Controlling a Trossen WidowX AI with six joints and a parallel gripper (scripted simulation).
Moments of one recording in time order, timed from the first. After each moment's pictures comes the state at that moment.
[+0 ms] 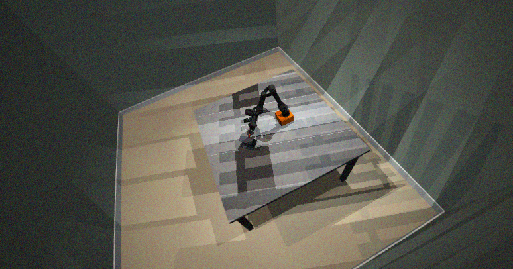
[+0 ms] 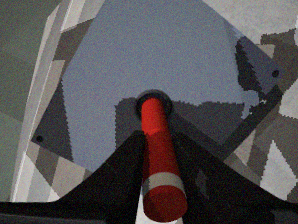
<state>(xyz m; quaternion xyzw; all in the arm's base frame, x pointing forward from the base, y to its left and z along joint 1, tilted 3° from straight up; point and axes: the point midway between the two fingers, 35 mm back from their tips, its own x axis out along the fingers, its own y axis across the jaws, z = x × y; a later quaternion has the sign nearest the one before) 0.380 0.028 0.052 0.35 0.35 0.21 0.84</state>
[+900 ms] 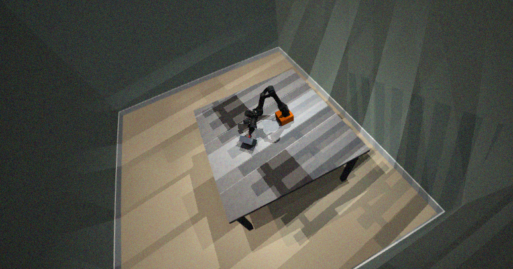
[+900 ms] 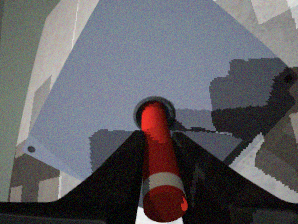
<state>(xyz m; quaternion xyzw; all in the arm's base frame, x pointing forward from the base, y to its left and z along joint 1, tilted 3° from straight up) 0.388 0.036 0.046 0.35 0.35 0.21 0.84</state>
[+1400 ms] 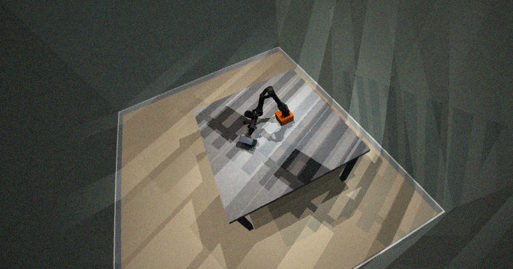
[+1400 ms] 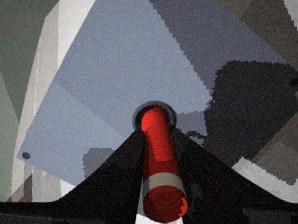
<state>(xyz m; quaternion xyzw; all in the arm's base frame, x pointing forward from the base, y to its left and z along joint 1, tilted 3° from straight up) 0.393 0.040 0.043 0.35 0.35 0.21 0.84</state>
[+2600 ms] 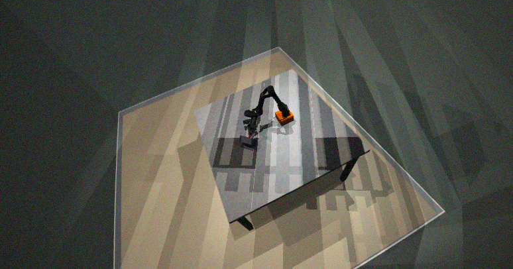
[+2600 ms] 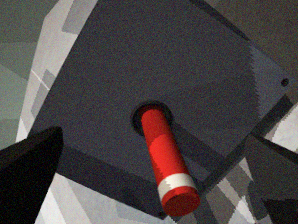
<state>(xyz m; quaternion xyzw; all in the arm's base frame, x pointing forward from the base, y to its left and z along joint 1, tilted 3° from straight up) 0.390 0.035 0.046 0.35 0.35 0.21 0.84</state>
